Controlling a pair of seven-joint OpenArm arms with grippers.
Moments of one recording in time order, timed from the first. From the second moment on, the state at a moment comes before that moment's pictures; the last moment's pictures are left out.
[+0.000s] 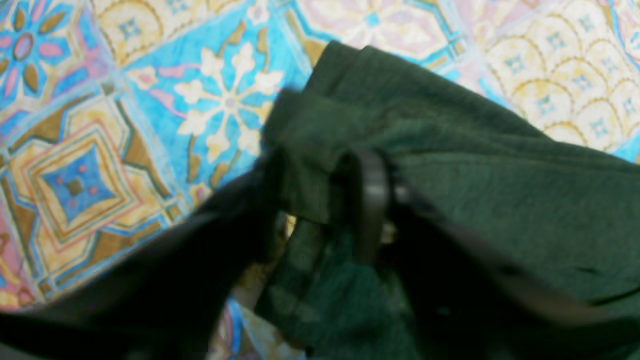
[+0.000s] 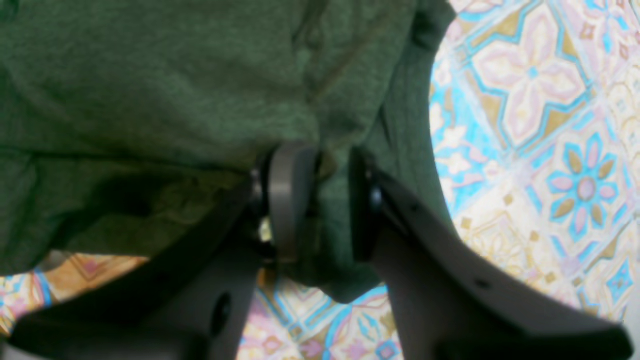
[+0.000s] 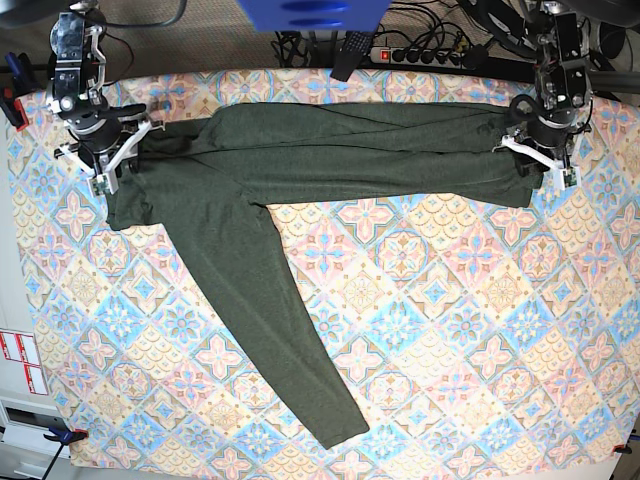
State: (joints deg) left arm 24.2 -16.5 -18.8 88.0 -23.4 -5.6 27.3; right arm -25.4 19.9 14.3 95.9 10.3 17.7 -31.8
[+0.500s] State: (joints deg) left arm 23.9 -16.0 -22.1 95.6 -31.9 -5.5 27.3; right arm -8.5 19.9 7.6 97.3 10.8 17.6 -39.2
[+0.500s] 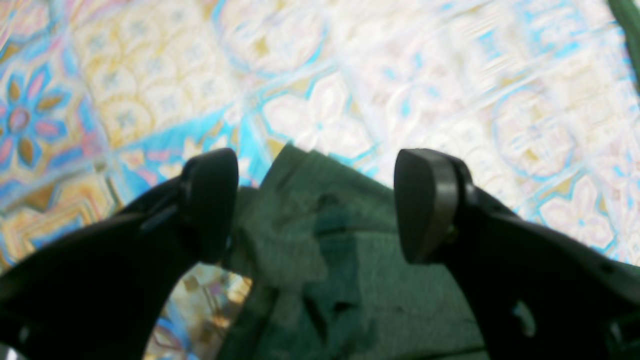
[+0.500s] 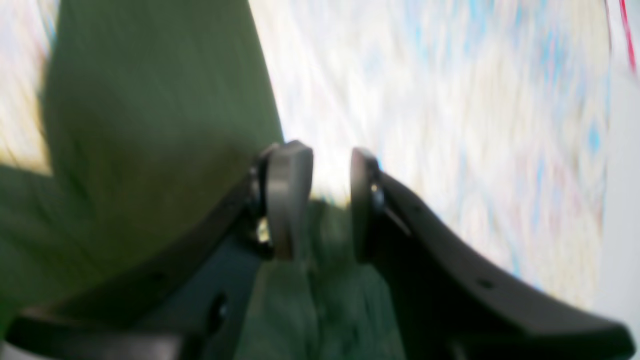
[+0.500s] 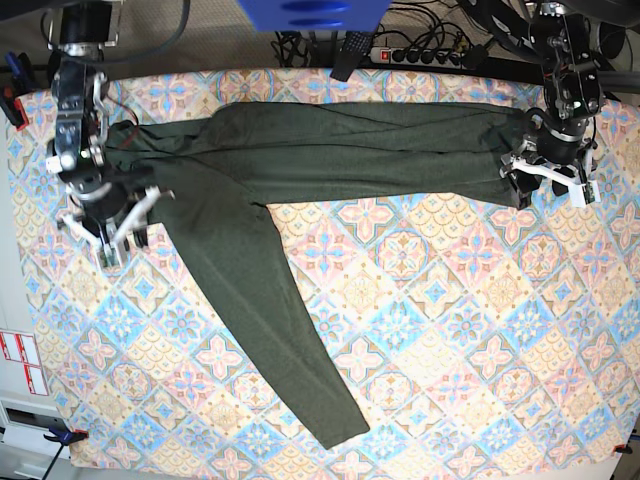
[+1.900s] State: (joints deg) left arm 23.3 -14.3 -22.2 96.4 -31.9 -5.3 32.3; right arm 23.2 14.8 -12.0 46.3 10.3 17.6 -30.1
